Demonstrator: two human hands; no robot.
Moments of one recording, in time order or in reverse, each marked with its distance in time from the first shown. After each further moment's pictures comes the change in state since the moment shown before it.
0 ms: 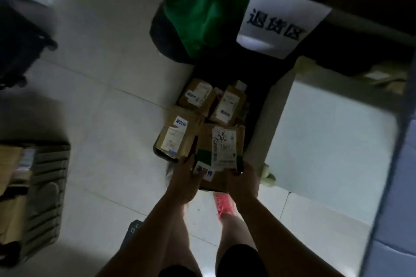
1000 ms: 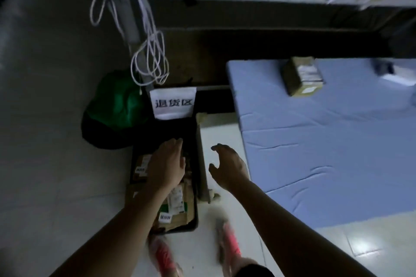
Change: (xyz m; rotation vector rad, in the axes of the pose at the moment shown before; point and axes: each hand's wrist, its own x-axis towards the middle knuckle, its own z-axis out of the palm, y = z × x) left_hand -0.002 0.289 -0.067 0.887 0.038 0.640; right_hand -0.106 -0.133 -0.203 -0.415 0.321 -0.346
